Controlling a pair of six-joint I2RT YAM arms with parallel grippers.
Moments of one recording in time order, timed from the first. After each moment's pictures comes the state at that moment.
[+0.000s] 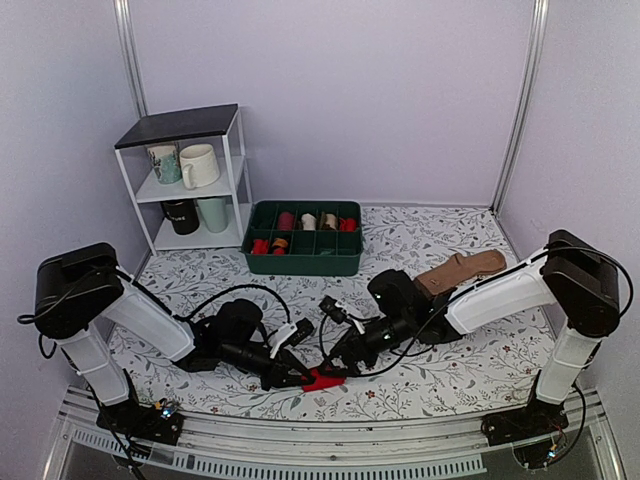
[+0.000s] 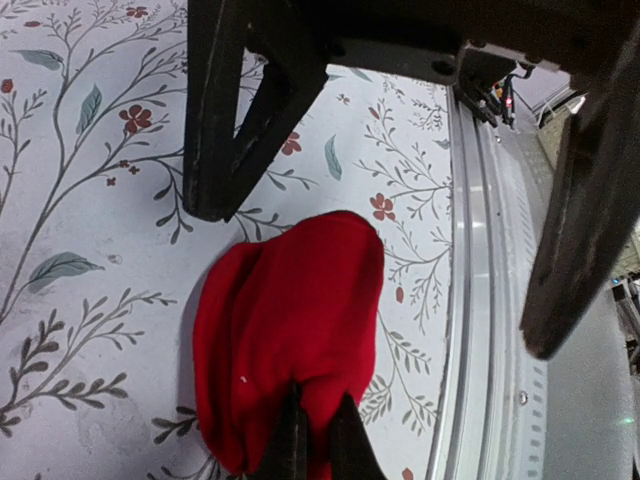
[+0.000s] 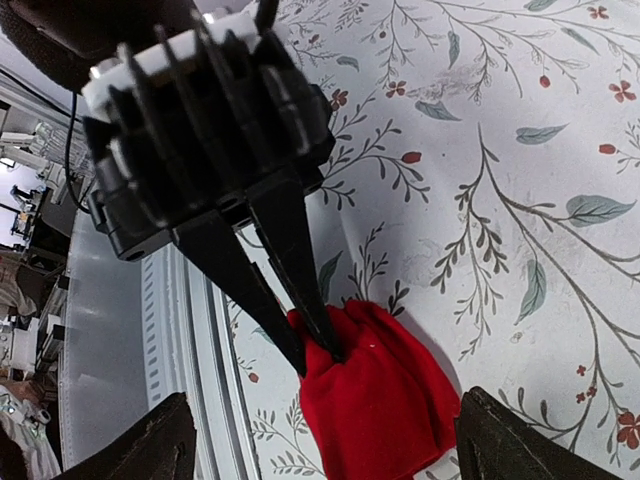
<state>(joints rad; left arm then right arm) -0.98 1.72 0.46 0.60 0.54 -0.27 0.99 1.76 0.83 0.22 -0.62 0.30</state>
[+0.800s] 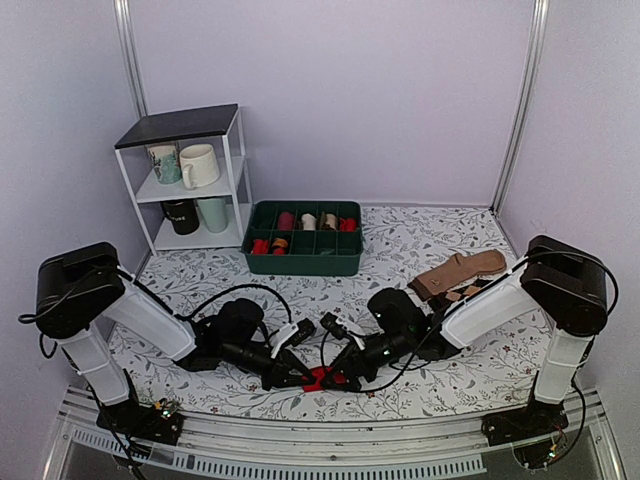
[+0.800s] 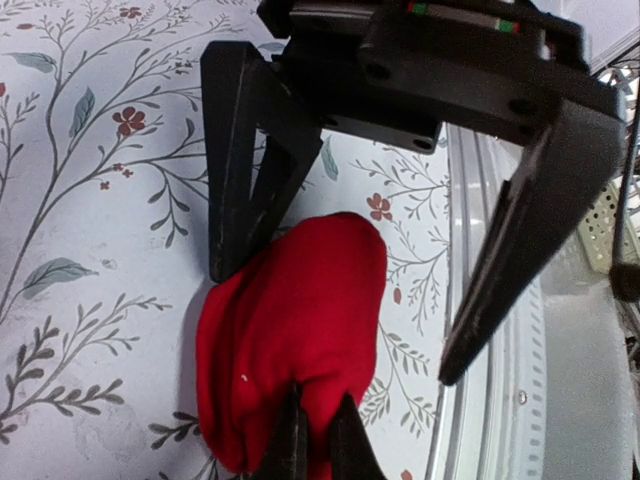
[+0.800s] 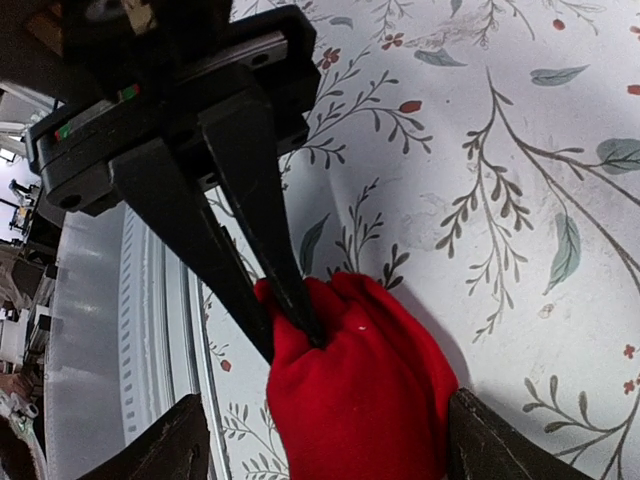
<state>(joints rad) -0.98 1.72 0.47 0.59 0.55 -0.26 1.03 1.84 0.75 0.40 -0.60 0.33</state>
